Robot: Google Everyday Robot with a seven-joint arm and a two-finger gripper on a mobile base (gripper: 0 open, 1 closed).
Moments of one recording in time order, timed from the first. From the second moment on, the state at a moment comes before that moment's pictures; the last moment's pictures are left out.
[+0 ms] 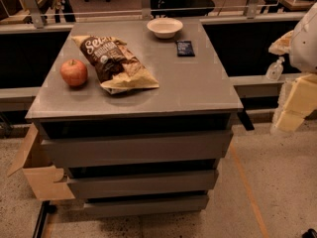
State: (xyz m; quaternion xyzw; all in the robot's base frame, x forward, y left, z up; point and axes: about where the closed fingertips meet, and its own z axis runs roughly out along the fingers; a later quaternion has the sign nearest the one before) arm 0.438 -0.216 0.980 -0.60 0.78 -0.04 0.16
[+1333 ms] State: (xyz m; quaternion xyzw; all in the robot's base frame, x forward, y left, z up) arm 0.426 -0.175 0.840 -0.60 0.78 0.02 0.18
